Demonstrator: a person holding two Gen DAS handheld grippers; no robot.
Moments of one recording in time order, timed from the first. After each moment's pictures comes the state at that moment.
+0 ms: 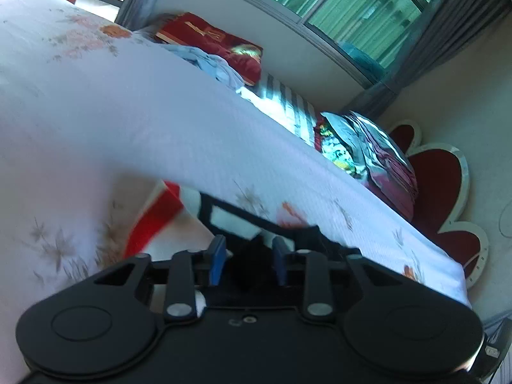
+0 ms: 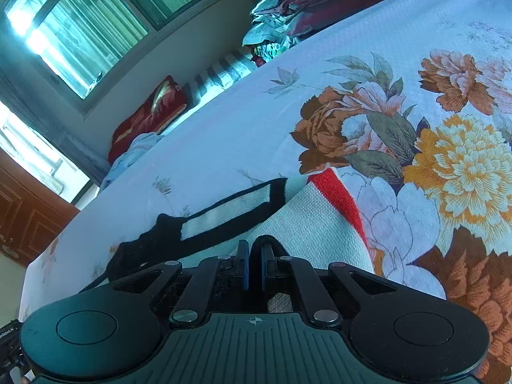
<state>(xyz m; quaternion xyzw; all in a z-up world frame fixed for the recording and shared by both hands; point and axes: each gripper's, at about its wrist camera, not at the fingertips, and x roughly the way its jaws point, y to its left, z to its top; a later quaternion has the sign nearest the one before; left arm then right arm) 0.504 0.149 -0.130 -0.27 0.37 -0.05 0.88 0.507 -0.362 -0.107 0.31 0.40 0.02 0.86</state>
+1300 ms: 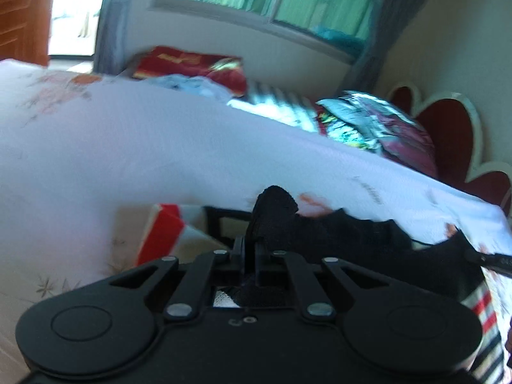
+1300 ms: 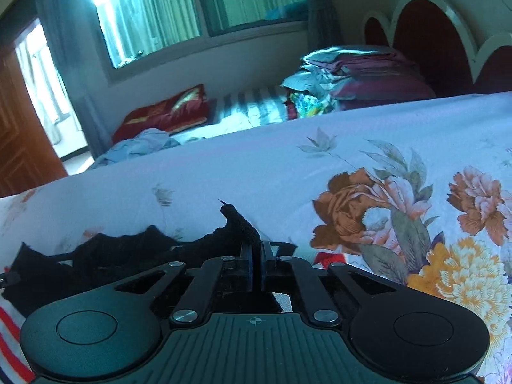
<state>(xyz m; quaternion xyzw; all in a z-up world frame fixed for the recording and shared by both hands) 0.512 0.115 -0.146 -0.13 0.36 -0.04 0.92 0.528 -0.333 -0.104 0.12 0.35 0.04 0.93</state>
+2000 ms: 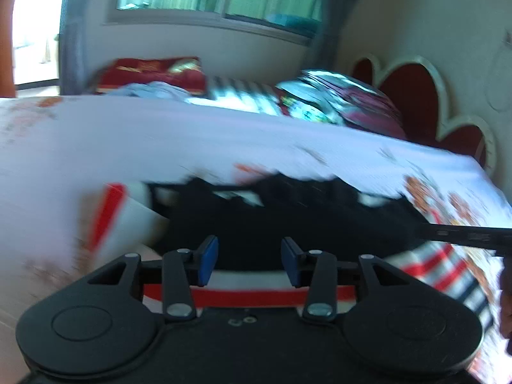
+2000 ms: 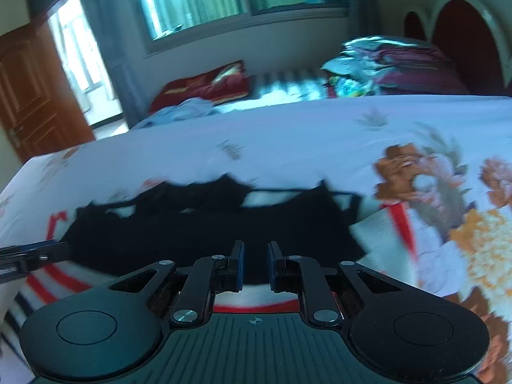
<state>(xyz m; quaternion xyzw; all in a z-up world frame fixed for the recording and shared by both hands) 0.457 0.052 -0.127 -0.06 0.36 -0.12 0.92 0.474 -0.266 -0.087 0.09 0.37 0.13 0.91</state>
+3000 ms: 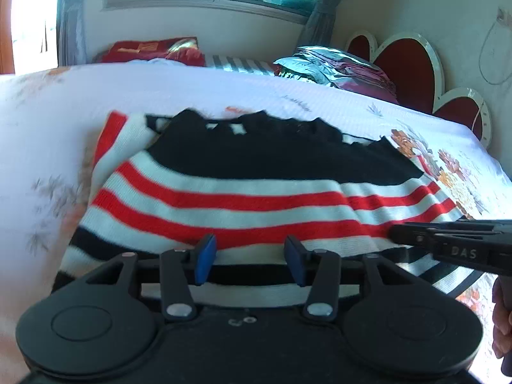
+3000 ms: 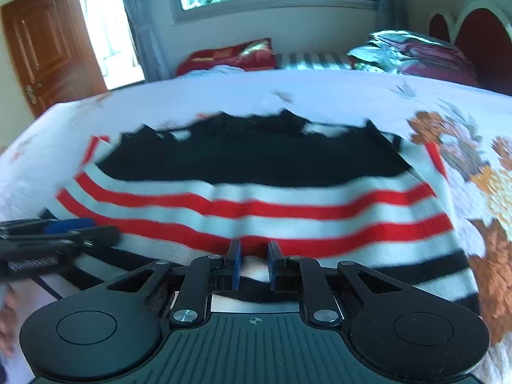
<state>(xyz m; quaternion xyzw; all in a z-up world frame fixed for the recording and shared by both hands) 0.391 0.053 -0.152 -0.05 0.38 -0.11 0.91 0.401 -0.224 -0.111 0.05 0.40 0.14 0.91</state>
